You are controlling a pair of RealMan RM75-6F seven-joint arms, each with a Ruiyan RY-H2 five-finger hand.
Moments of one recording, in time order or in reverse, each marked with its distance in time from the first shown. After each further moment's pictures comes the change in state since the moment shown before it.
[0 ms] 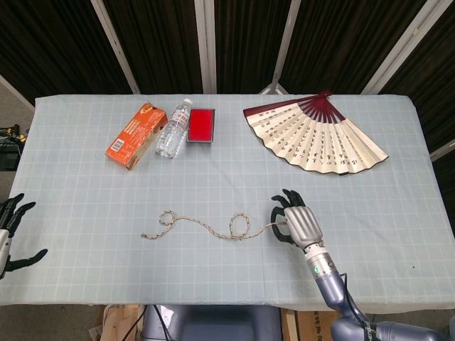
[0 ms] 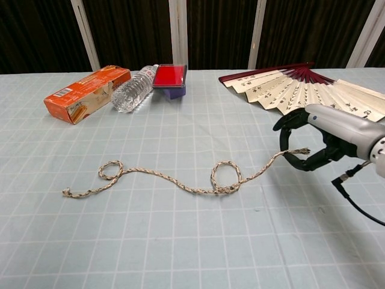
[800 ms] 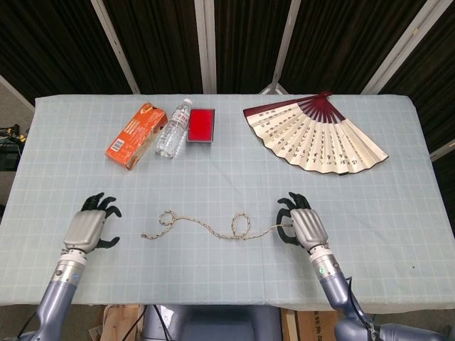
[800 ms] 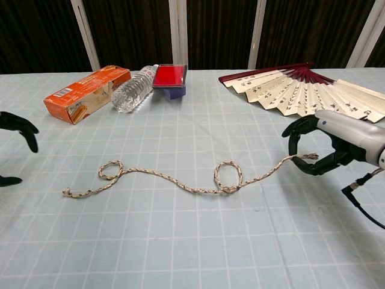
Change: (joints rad) left arm -0.299 -0.332 -0.100 -0.135 -0.453 -0.304 0.628; right arm -0.013 0.008 0.005 0.013 0.039 -0.014 0.034
